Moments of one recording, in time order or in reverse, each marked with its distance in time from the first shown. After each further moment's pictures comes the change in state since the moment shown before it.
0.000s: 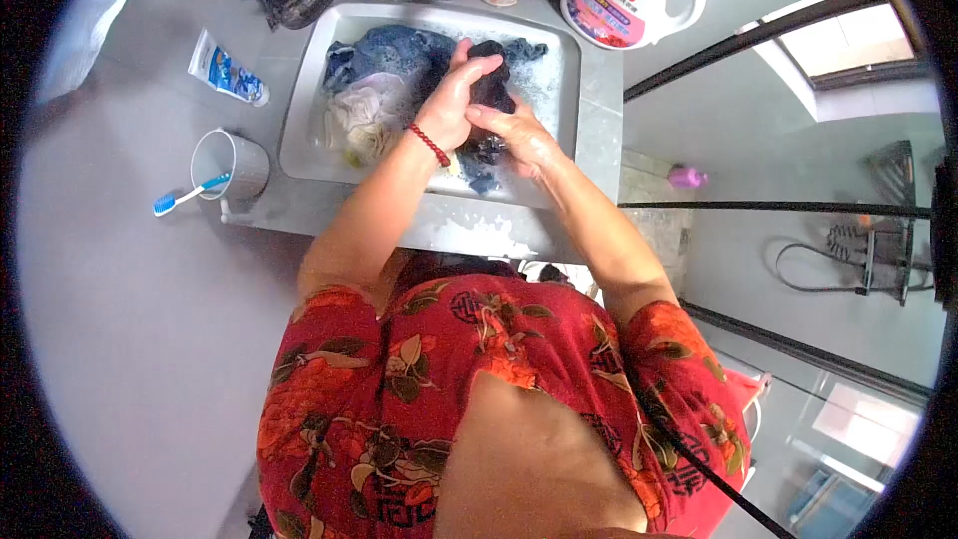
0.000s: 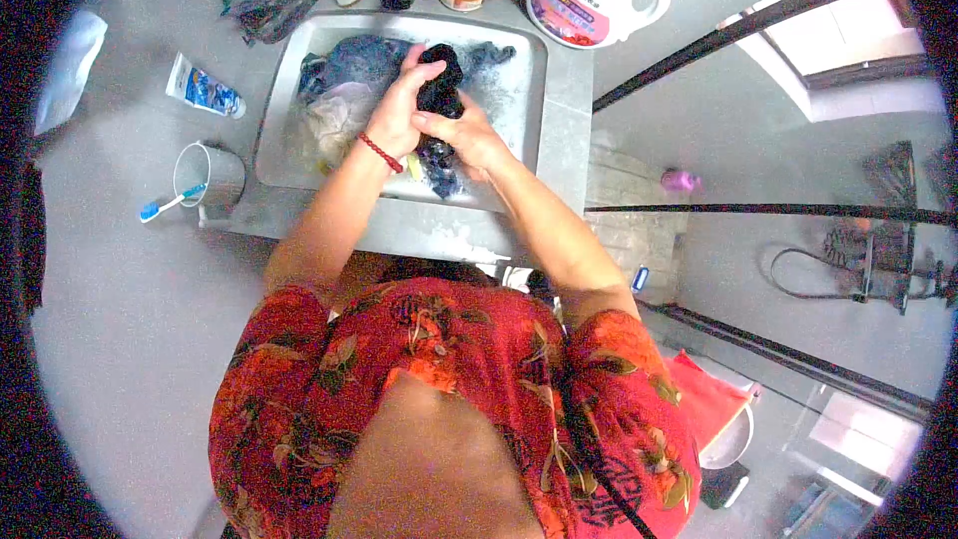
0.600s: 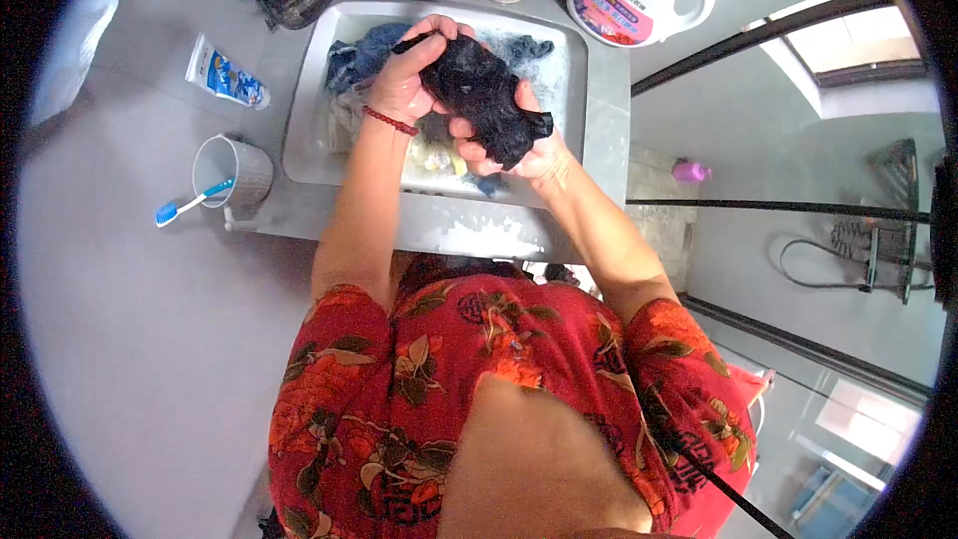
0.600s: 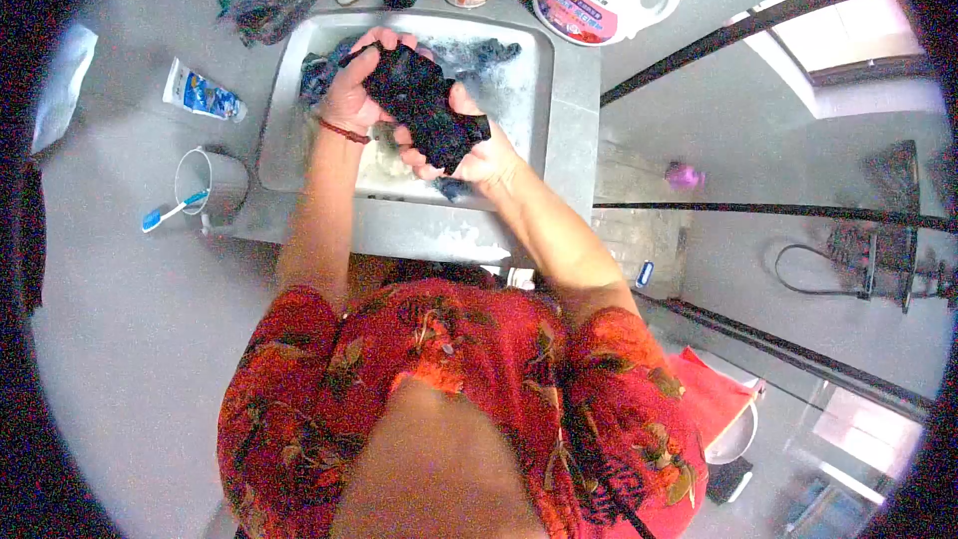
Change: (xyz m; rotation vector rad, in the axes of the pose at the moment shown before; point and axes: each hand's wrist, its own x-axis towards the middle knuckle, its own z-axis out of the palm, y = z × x) left_hand 0.014 0.045 -0.034 -0.249 -0.657 0.209; right_hand 0.010 0.004 -0.001 0.824 -0.651 0.352
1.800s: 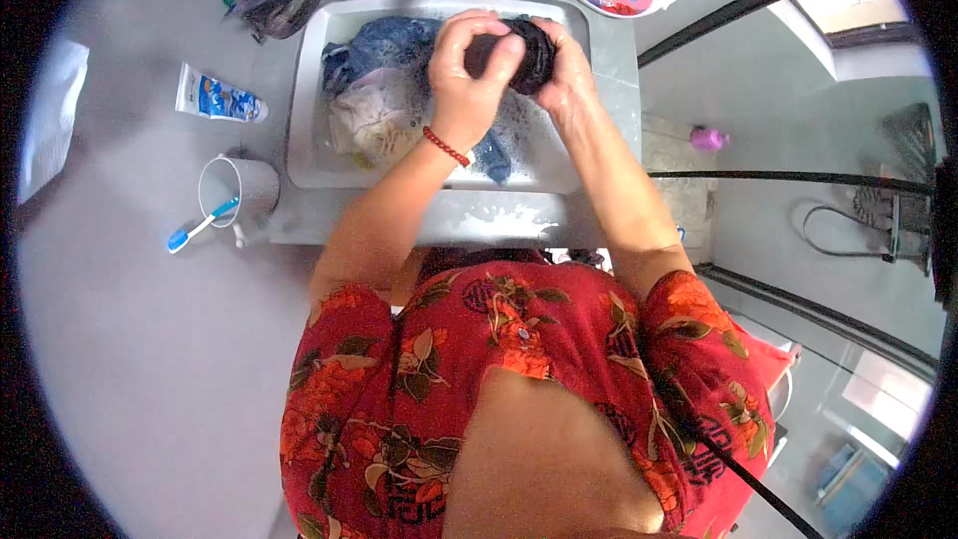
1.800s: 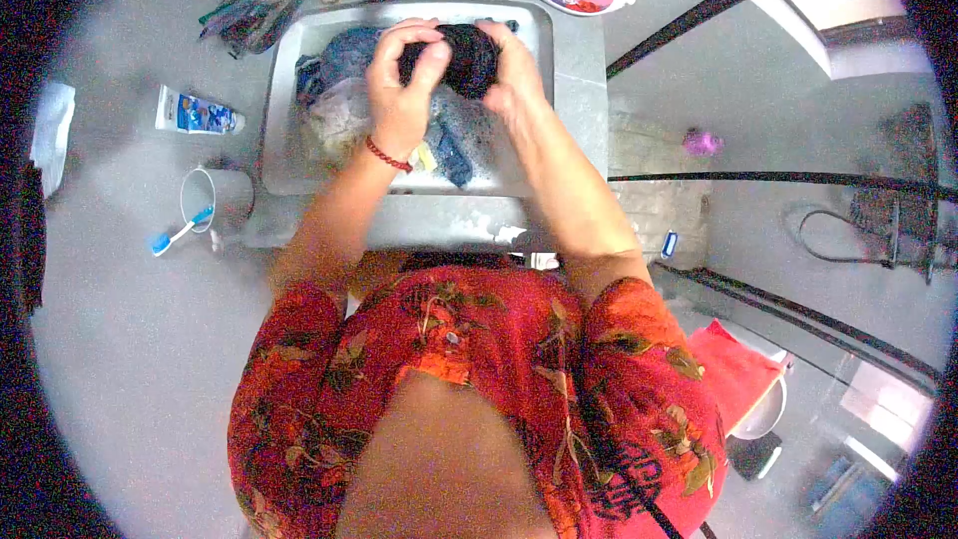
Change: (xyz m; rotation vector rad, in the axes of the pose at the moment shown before) left_hand 0.012 -0.050 0.052 1.434 0.308 0.537; right_hand 0.012 -0.061 -0.020 -0.192 0.732 -0.613
